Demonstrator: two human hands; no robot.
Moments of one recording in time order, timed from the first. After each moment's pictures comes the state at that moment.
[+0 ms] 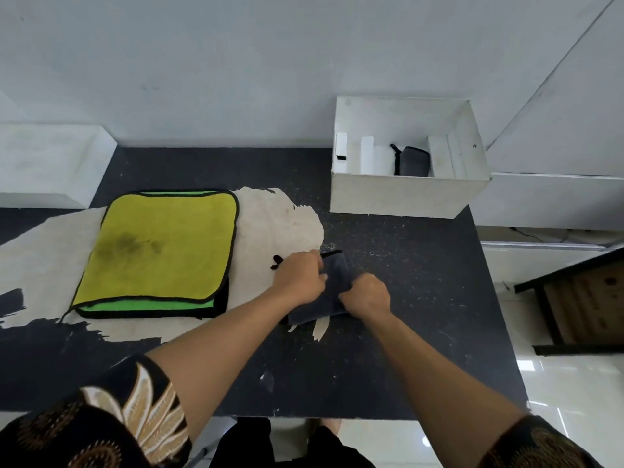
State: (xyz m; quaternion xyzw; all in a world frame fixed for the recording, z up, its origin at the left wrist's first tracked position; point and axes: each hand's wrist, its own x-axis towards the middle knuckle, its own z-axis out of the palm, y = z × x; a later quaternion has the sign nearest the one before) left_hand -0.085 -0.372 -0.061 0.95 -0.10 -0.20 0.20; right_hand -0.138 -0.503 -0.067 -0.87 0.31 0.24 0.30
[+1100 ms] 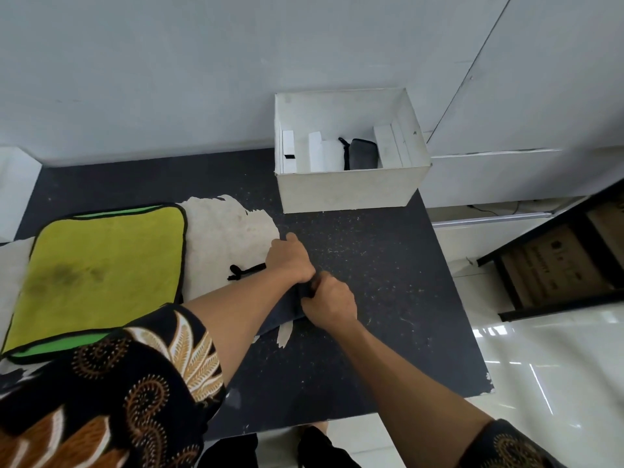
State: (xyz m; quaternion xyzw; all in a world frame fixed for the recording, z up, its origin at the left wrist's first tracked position) left_hand -0.054 -0.451 -0.068 0.96 -0.02 -0.27 0.09; right_hand -0.155 -0.512 -0.072 -0.88 0.26 0.18 0.37
